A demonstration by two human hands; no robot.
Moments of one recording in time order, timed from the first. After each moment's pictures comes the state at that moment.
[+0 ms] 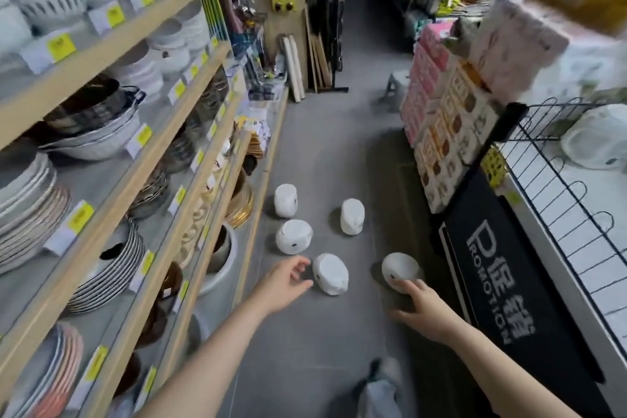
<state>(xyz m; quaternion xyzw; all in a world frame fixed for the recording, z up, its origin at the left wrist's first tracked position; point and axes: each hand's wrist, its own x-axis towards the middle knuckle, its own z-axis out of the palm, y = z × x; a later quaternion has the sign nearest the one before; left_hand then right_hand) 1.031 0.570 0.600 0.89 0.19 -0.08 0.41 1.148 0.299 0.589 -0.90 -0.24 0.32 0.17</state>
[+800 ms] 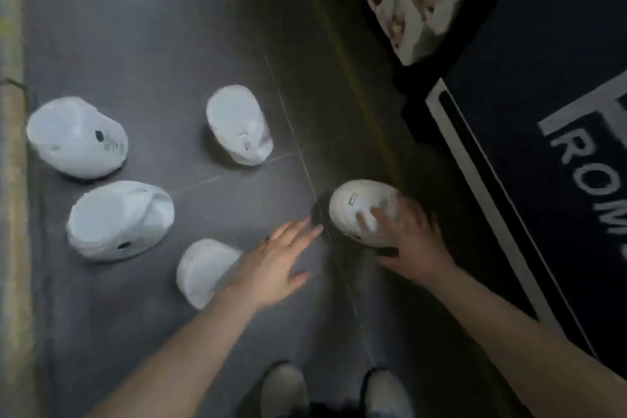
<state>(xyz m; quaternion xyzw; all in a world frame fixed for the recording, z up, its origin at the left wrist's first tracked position) 1.437 0.531 0.047 0.93 -0.13 -0.26 0.21 1.498 0.275 0.038 -0.94 -0.15 0.30 0.04</state>
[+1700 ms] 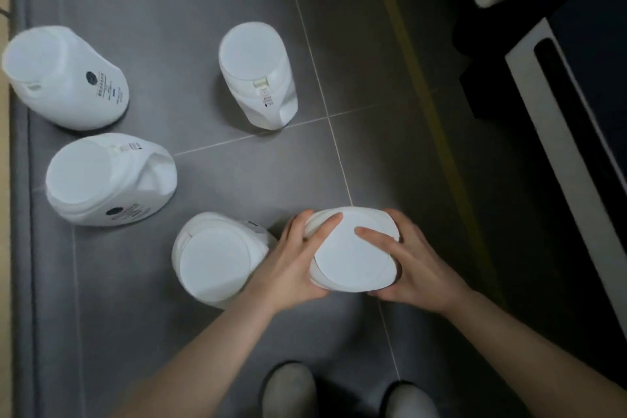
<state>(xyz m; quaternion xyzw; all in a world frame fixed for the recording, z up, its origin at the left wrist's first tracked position) 1.409 0.538 -0.071 0.94 -0.05 -0.17 0.30 1.468 0.302 -0.071 -0.86 -0.32 0.25 0.30</state>
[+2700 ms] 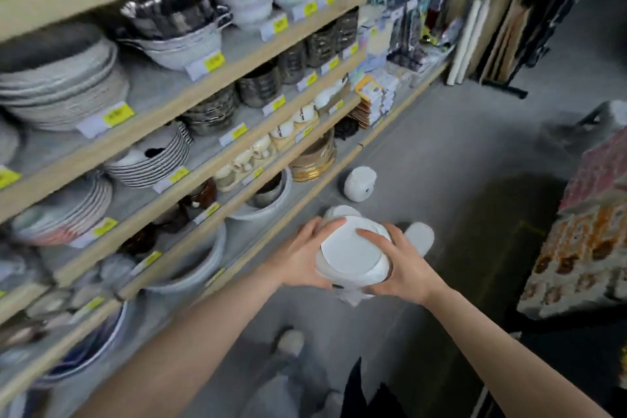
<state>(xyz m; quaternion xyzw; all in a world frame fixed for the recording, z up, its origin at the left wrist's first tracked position) 1.191 0.546 0.570 0.90 0.33 -0.02 0.29 1.409 0.429 0.553 -0.66 -0.68 0.26 0.20</state>
